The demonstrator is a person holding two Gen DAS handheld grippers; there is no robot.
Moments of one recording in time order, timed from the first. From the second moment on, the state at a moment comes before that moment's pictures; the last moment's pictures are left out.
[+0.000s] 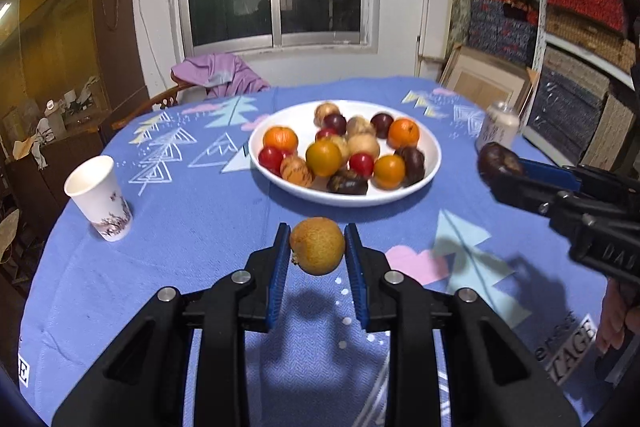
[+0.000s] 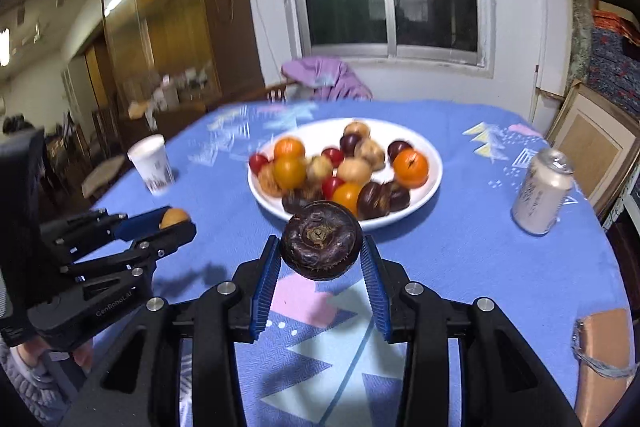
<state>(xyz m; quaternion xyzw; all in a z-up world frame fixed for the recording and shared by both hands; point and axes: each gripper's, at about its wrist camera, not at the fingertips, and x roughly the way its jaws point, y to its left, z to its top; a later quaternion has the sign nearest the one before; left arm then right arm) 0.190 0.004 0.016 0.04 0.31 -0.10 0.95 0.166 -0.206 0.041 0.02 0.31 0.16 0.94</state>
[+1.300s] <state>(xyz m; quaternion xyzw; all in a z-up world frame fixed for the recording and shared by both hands) 0.459 -0.054 -0.034 0.04 0.40 -0.08 0.91 0.363 -0.193 -0.024 0.00 0.39 0.10 0.91</state>
